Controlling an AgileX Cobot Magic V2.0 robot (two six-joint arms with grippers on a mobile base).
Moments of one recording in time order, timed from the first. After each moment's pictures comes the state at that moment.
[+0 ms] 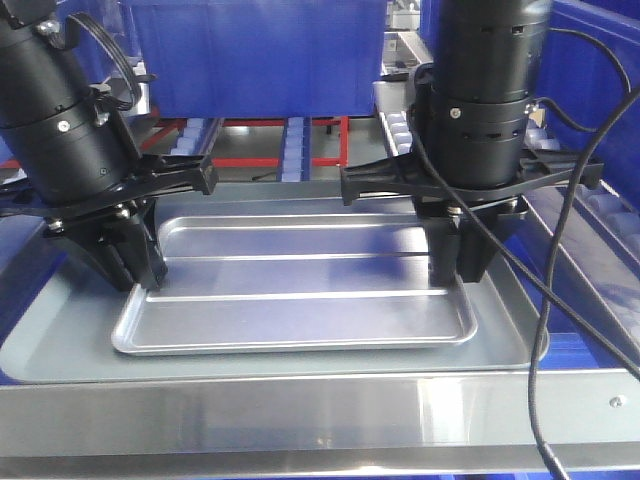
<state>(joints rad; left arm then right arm) -0.49 1.72 -1.10 -0.18 0.66 -0.16 0.52 1.81 -1.27 -0.14 0.86 0.66</state>
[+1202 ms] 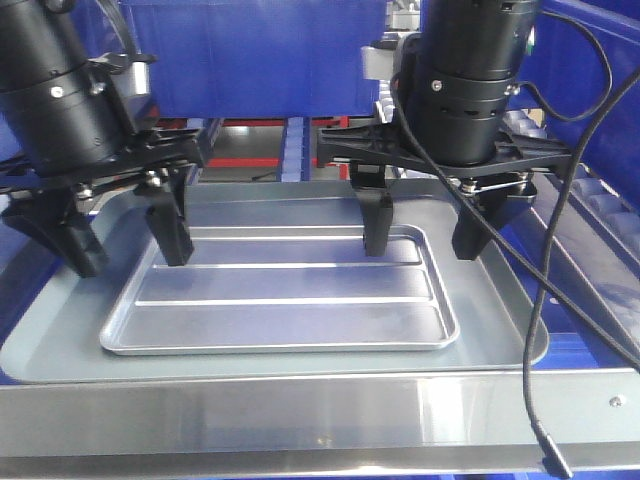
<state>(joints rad) -0.44 1.72 -1.18 -0.19 0.79 -0.15 0.51 1.79 -1.28 -0.09 0.79 0.65</state>
